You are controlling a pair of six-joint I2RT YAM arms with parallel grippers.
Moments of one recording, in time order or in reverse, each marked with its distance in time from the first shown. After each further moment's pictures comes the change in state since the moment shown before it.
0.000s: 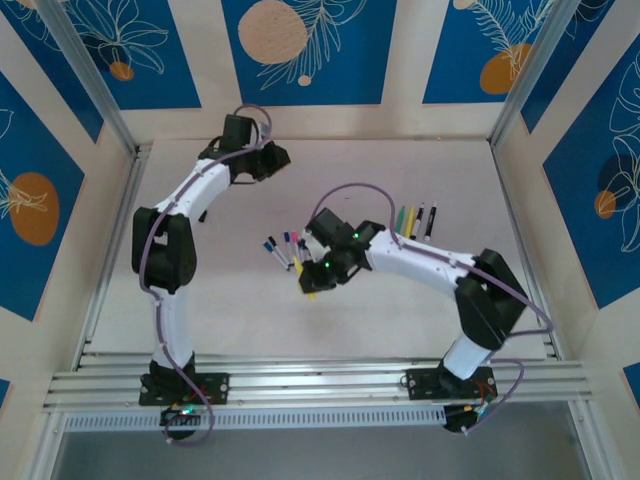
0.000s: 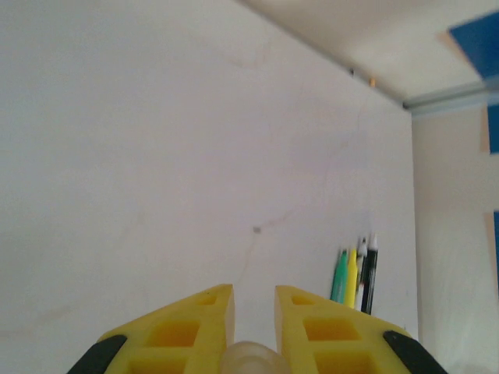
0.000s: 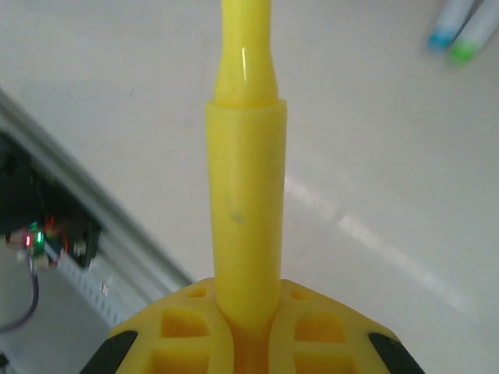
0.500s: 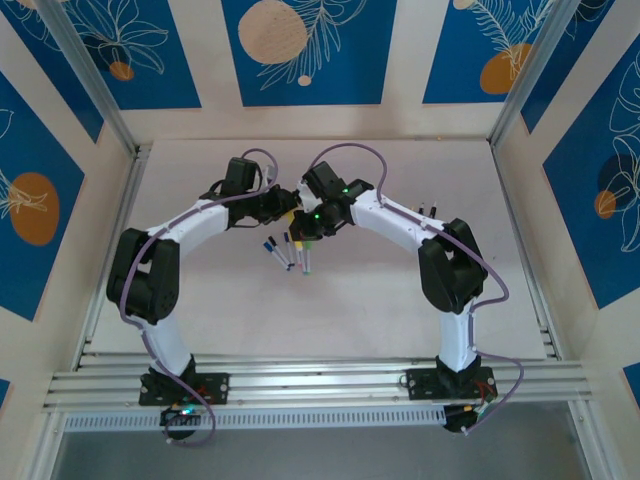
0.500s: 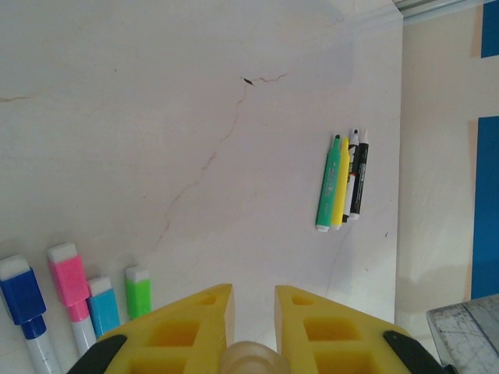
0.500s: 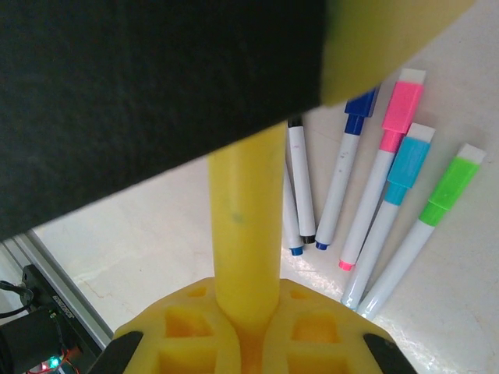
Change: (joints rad) left arm -0.085 -0.294 -0.594 0.262 0.108 -0.073; right arm -0.182 0.330 0.408 0.026 -0.021 -0.084
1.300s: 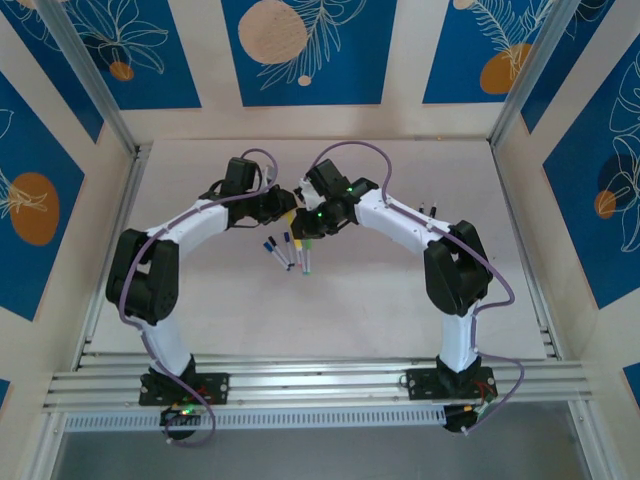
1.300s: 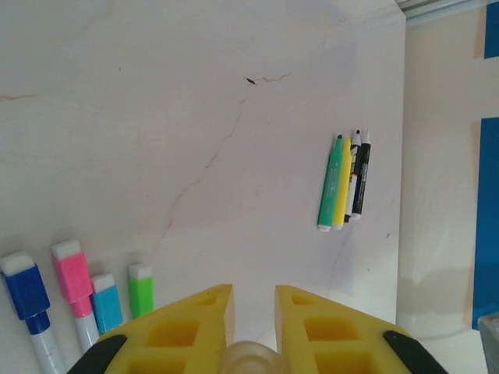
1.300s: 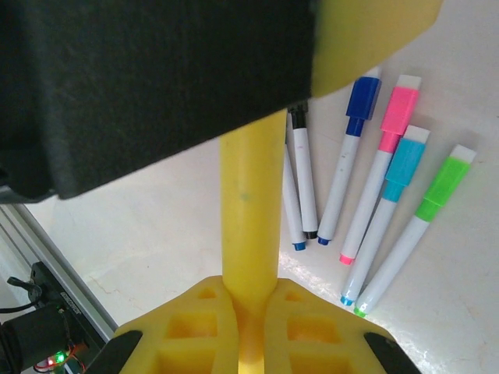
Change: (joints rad) left arm 0.000 -0.004 0.000 -0.006 -0.006 -0.002; right arm -0.003 -0.033 -0.011 -0.001 -0.007 -0.007
